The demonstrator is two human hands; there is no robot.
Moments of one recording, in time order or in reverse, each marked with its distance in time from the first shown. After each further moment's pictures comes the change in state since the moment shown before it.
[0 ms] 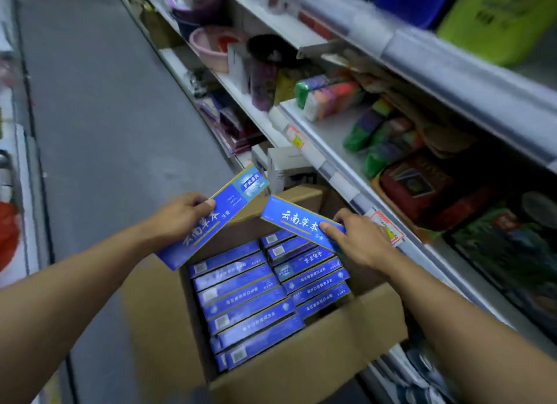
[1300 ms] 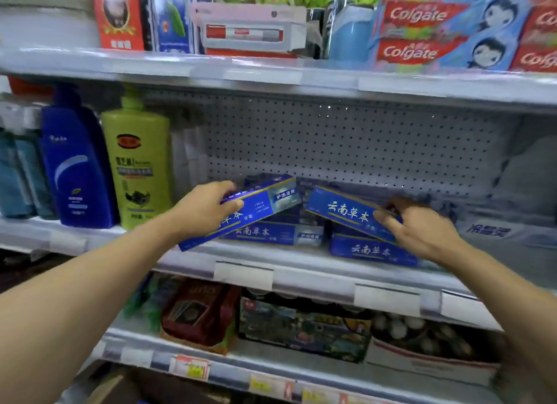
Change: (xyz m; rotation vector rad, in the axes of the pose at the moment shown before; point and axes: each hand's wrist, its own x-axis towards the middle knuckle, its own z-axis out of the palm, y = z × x) left_hand -0.069 0.455 0.101 0.363 -0.053 1.177; right_hand -0.300 0.213 -0.298 -0.219 0.696 0.758
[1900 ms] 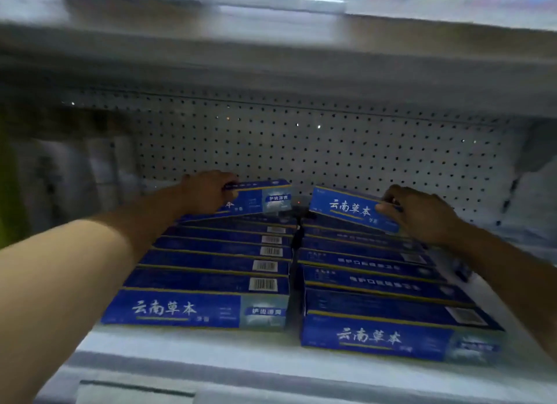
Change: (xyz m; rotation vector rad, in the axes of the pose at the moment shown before) left_hand 0.224 0.001 0.083 0.242 -0.150 0.119; right_hand 0.160 0.107 0.051 -0.101 0.060 -0.098
